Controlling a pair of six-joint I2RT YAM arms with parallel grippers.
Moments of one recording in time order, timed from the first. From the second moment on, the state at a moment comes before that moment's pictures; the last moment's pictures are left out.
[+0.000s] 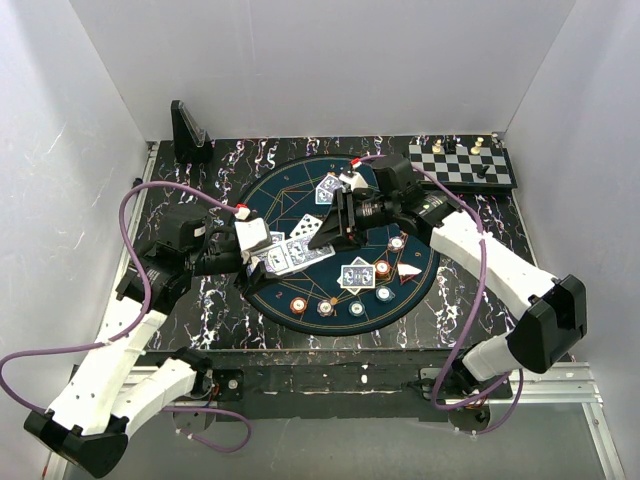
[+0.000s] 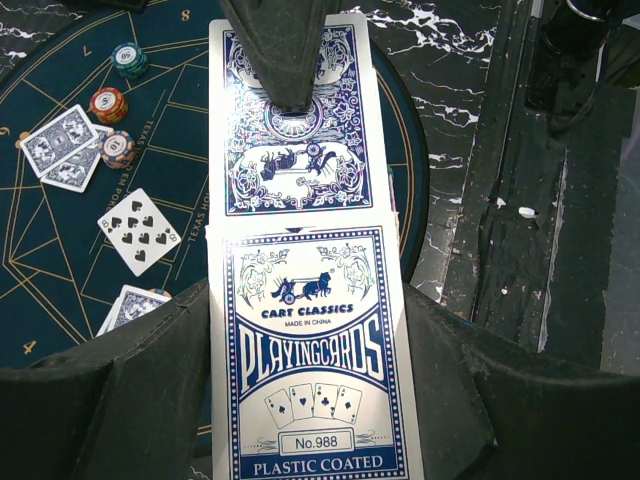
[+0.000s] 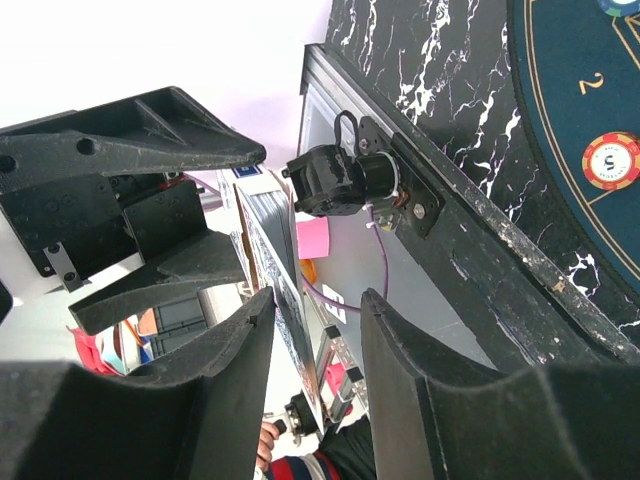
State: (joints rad) left arm -0.44 0.86 1.05 -0.72 0.73 0.49; right arm 0.67 1.45 1.32 -0.48 -0.82 0.94
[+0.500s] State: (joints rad) left arm -0.44 0.86 1.05 -0.72 0.73 0.47; right arm 0.65 1.43 1.37 -0.62 -0.79 0.86
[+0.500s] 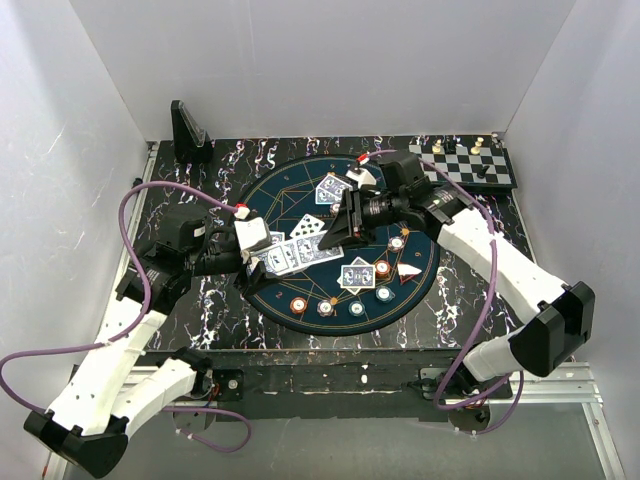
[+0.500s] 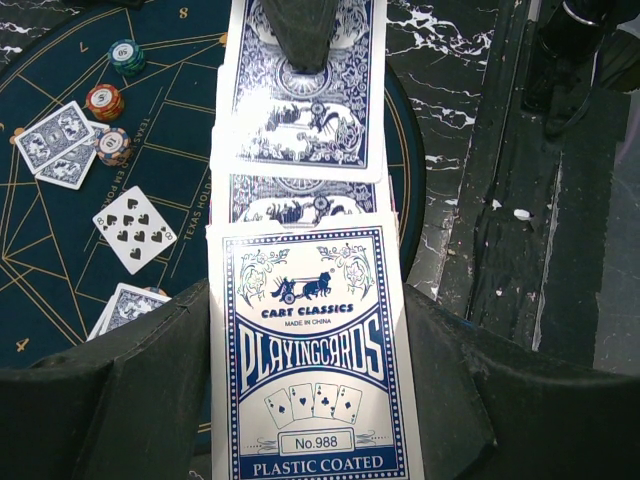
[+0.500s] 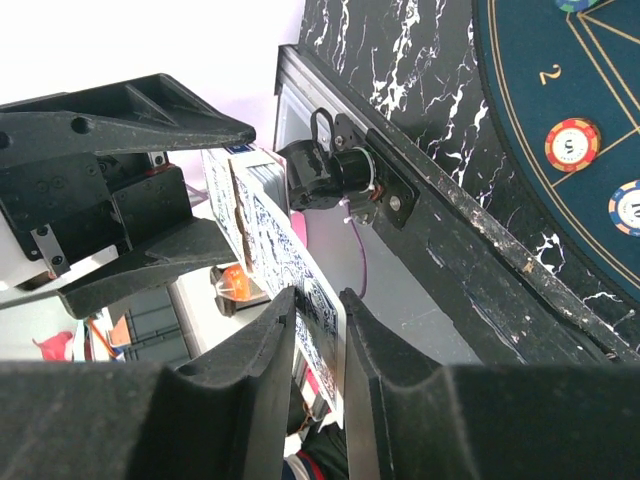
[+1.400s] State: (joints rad) left arm -0.44 0.83 1.02 -0.68 0.73 0.39; right arm 0.63 1.44 1.71 -0.94 -0.68 0.66
